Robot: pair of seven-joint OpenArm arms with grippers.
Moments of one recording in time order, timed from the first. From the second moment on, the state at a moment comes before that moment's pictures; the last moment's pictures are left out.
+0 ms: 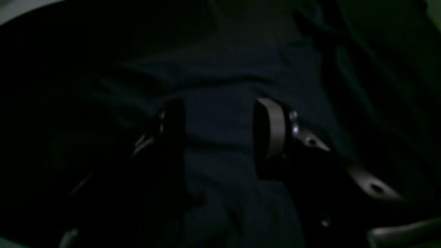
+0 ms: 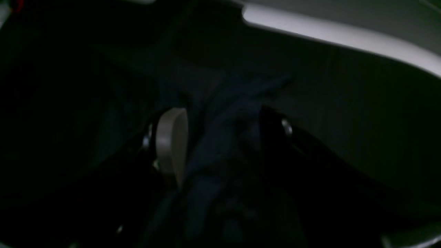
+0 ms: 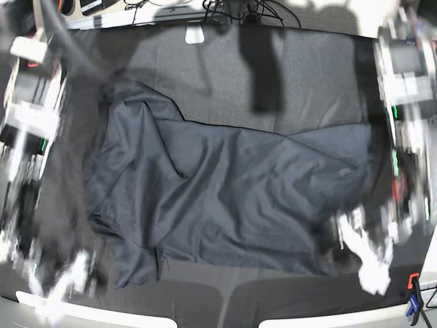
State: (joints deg) left arm -21.5 -15.1 -6.9 76.7 -33.8 -40.0 41.8; right arm 32.1 22.3 11.7 78.2 27.4 40.7 -55.6
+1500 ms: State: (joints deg) left arm 21.1 -15.1 -13.7 91.2 -2.8 -33.5 11.5; right arm -30.8 25.1 11.1 113.4 6.3 40.0 -43.4
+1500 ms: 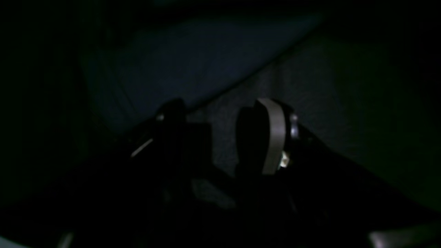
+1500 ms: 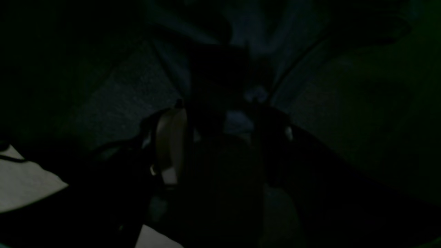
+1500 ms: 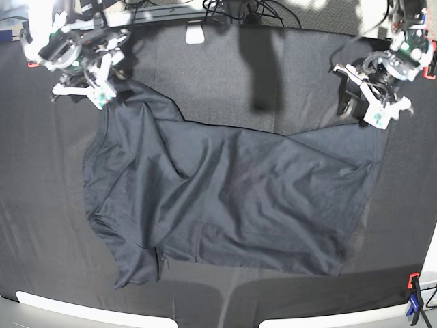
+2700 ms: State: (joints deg) left arm 16.8 -30.9 1.4 87.0 18.1 -27.8 1.5; right arm -30.6 31.0 -2.3 112.1 -3.8 26.7 -43.0
